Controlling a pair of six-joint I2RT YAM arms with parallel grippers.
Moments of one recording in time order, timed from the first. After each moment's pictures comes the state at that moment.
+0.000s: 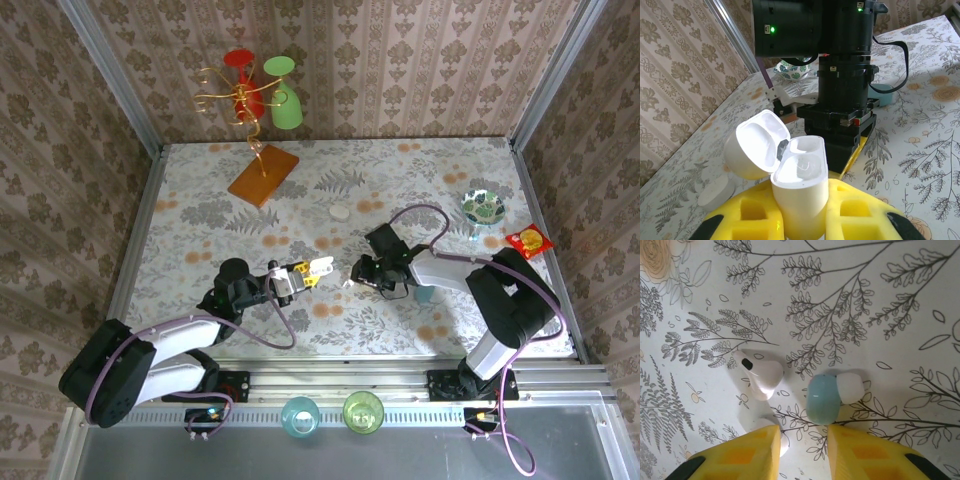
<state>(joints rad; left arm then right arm) -0.65 1.15 0.23 0.77 0.60 0.51 0.58 1.65 0.80 -0.20 -0.20 0.87</state>
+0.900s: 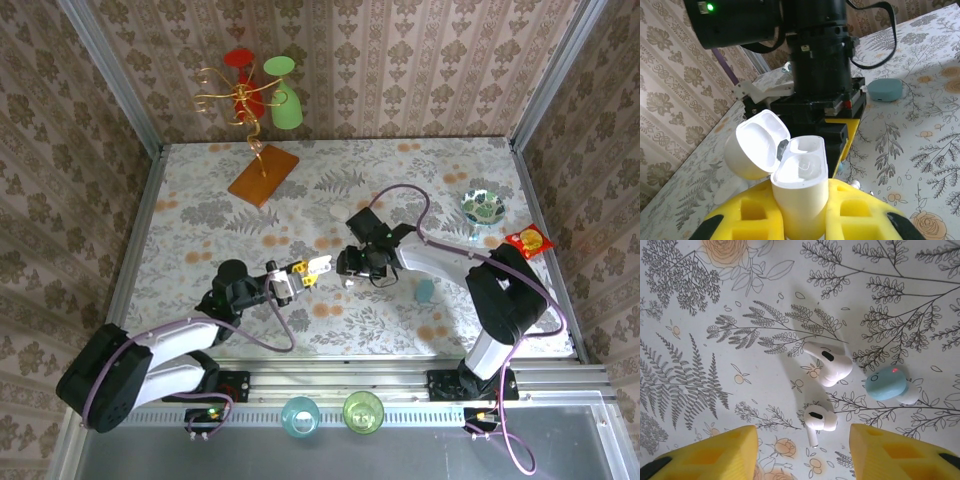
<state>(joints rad) -0.65 1.12 0.21 0.76 0.56 0.57 0.64 1.70 1.09 -0.55 -0.13 0.74</state>
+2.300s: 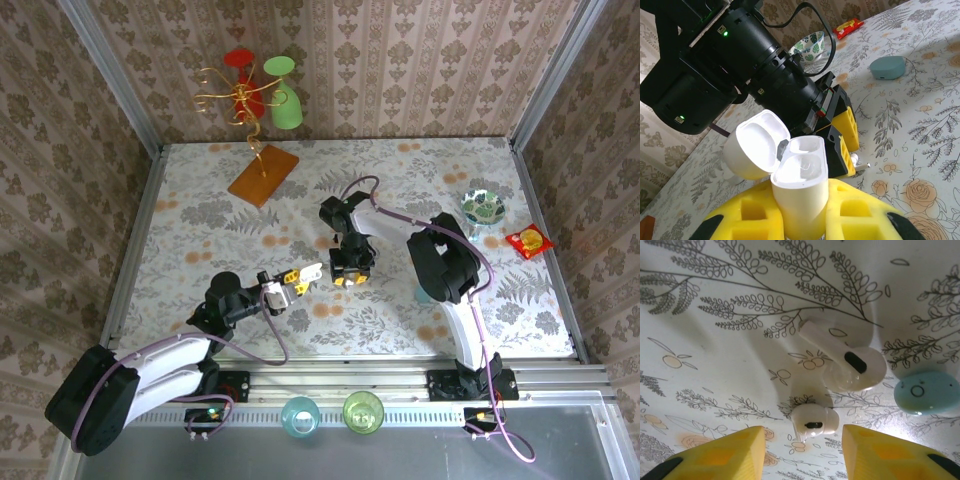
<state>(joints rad) -0.65 0.98 0.12 0.70 0.50 0.62 0.65 2.16 1.65 -1.19 -0.22 0.53</state>
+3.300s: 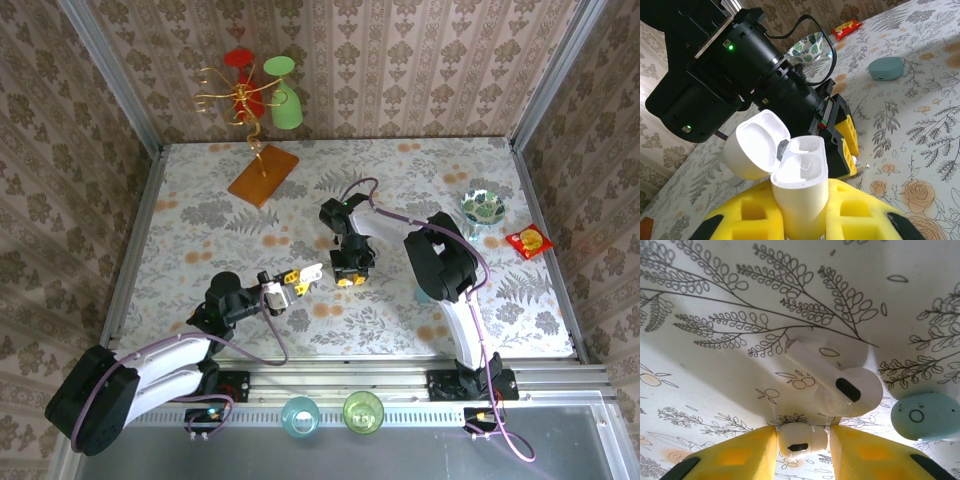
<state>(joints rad) -0.65 0.98 0.12 0.70 0.51 0.62 0.64 2.18 1.64 -1.17 -0.21 0.52</state>
